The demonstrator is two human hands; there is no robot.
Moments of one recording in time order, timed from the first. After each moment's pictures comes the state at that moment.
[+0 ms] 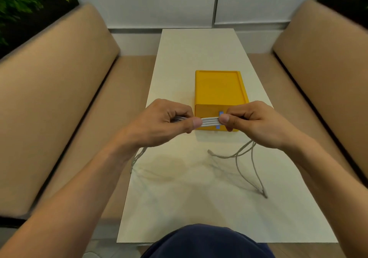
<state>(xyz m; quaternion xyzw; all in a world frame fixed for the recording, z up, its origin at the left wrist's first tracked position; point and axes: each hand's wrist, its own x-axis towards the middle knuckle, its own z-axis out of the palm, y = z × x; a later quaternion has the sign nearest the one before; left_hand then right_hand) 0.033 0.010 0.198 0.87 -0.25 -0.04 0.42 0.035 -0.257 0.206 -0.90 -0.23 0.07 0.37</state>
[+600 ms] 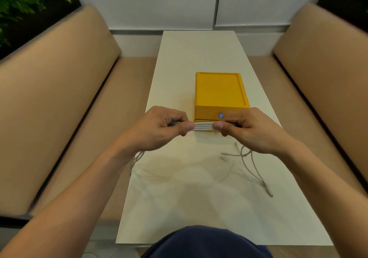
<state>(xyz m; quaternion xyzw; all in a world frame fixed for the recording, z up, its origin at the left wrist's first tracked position) 0.036 0.017 0.178 0.88 -0.23 -0.04 0.41 0.038 -0.253 0.191 -0.91 -0.23 0.07 0.33</state>
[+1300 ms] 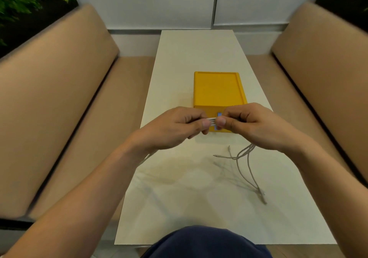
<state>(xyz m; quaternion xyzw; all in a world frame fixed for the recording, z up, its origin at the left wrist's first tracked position) 0.032 -0.019 0.199 0.86 -0.24 -0.14 0.43 0.035 -0.256 0.209 -0.89 -0.24 0.10 0.38</state>
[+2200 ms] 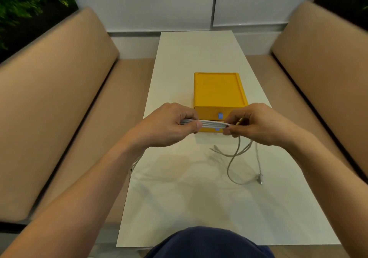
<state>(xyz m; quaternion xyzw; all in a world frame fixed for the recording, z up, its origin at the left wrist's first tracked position) 0.042 -0.007 0.201 0.91 -0.23 -0.09 0.32 0.055 -0.274 0.192 -0.92 -0.20 0.12 0.32</state>
